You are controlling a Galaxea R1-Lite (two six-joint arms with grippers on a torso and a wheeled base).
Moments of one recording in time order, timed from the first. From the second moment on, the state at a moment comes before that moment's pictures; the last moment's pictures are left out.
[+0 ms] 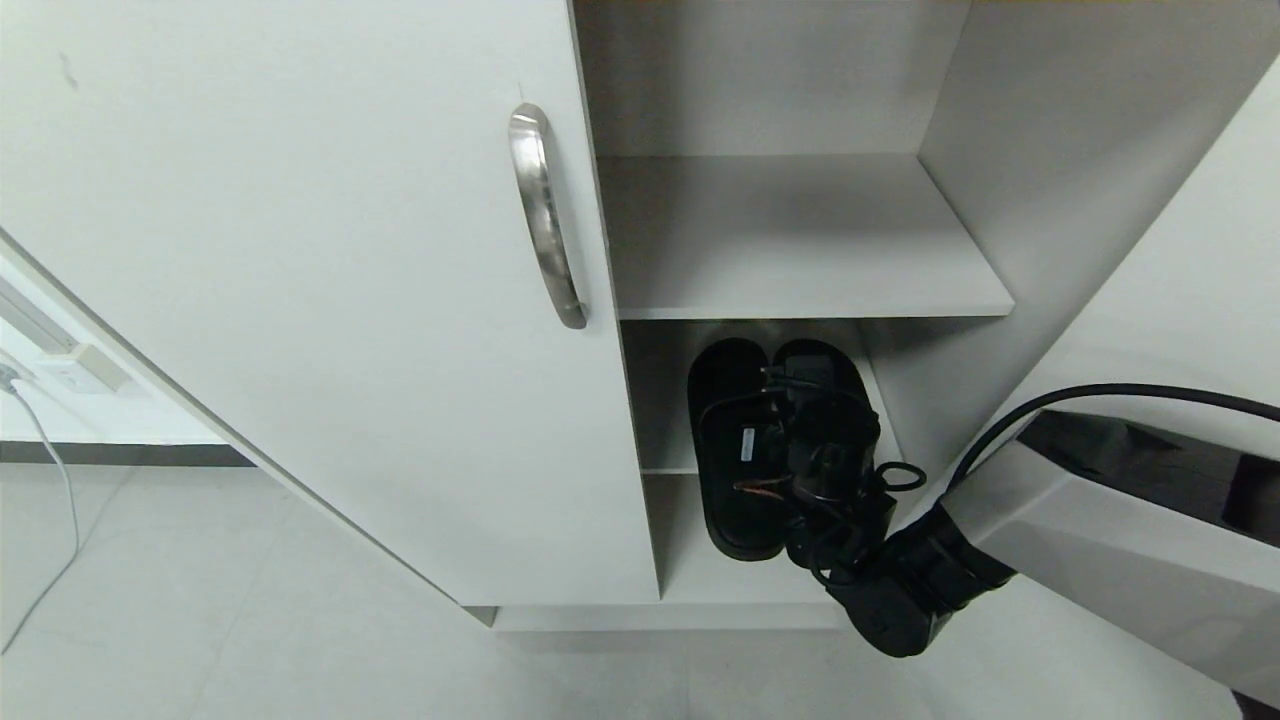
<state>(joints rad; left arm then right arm) 0.00 0.00 0.00 0.00 -0.03 0.02 0.70 2.31 -1.15 -1.27 -0.70 -0.02</state>
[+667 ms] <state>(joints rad) 0.00 0.00 0.00 0.00 -0.03 0.02 0.63 2.43 -1.55 -0.98 -0.66 0.01</state>
